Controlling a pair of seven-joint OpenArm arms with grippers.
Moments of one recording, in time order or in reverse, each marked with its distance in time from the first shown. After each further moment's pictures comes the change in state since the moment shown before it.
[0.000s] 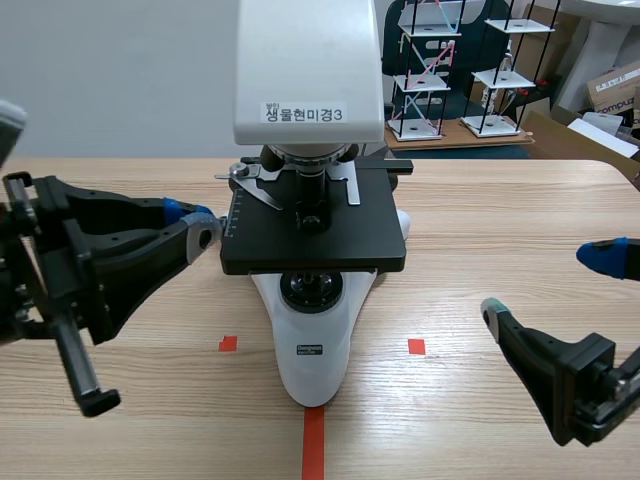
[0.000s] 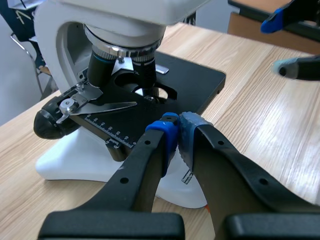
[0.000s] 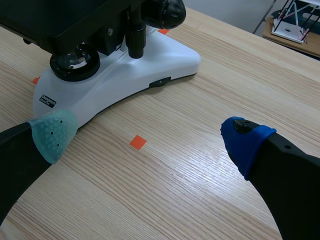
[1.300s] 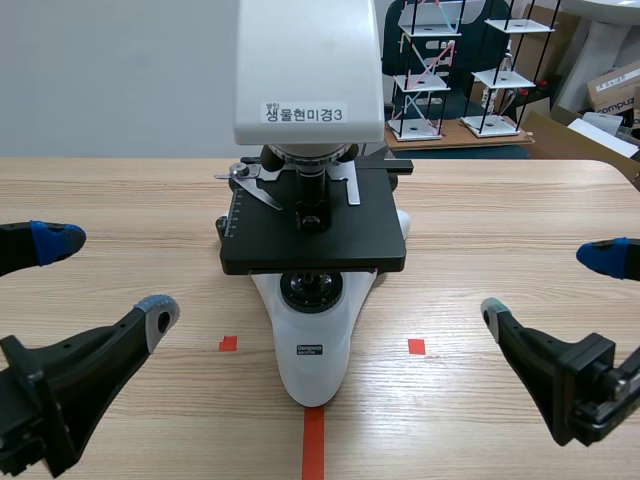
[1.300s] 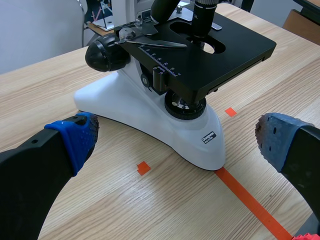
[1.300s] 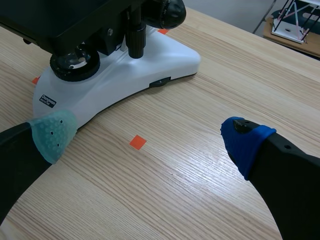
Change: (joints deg) left arm 19.8 9.4 -16.0 1.8 0.0 0.7 -2.8; right arm 0.0 0.0 0.0 0.0 0.0 0.0 0.0
